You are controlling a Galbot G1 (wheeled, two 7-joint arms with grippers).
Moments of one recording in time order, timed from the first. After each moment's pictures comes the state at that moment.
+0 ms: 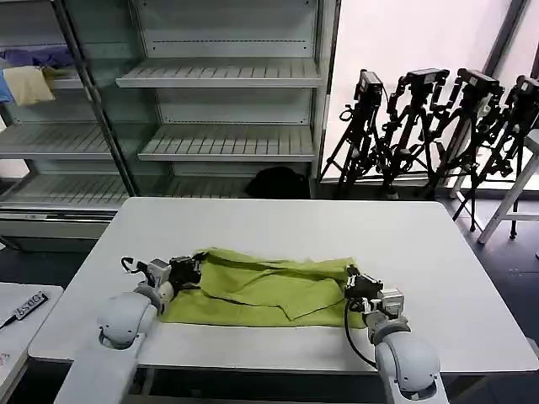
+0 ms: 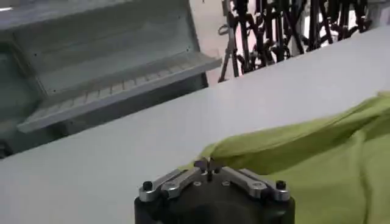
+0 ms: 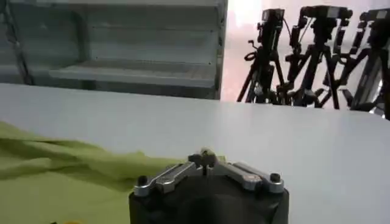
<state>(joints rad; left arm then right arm) 0.97 -1.16 -0.43 -1.75 -0.08 0.58 0.33 -1.18 1.46 0.50 1.98 0.05 -0.58 -0.09</state>
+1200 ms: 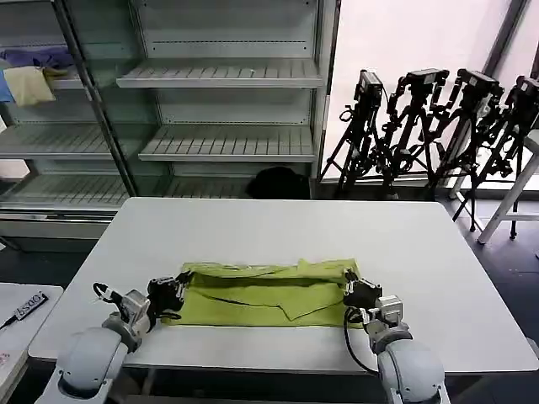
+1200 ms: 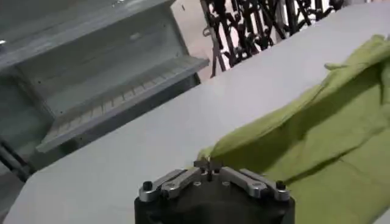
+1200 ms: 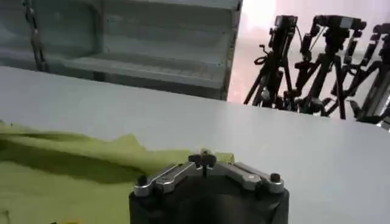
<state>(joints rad) 1.23 -1.08 -0.54 -2.00 0.01 0.54 0.39 -1.25 1.45 0.50 2.02 -0.05 -0.58 -0.15</state>
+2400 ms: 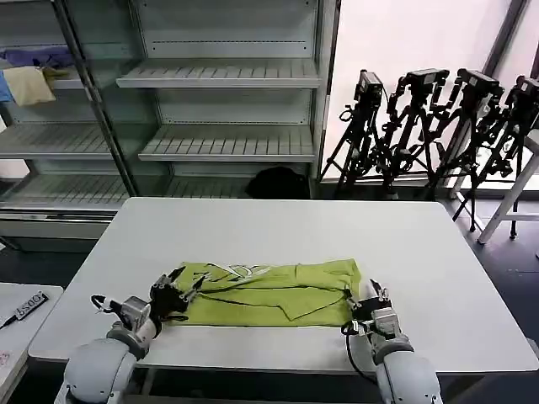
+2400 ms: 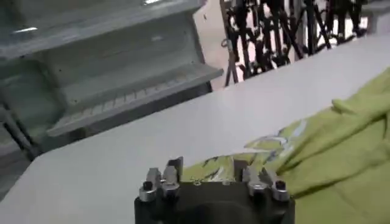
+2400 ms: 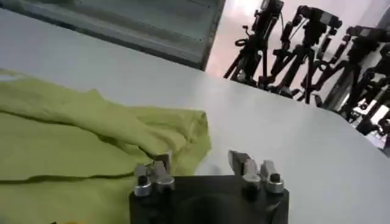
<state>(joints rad) 1.27 -1.19 -0.56 -2.05 -0.08 0.56 0.27 -1.28 1.46 0.51 1.99 -0.22 -0.58 -0.11</state>
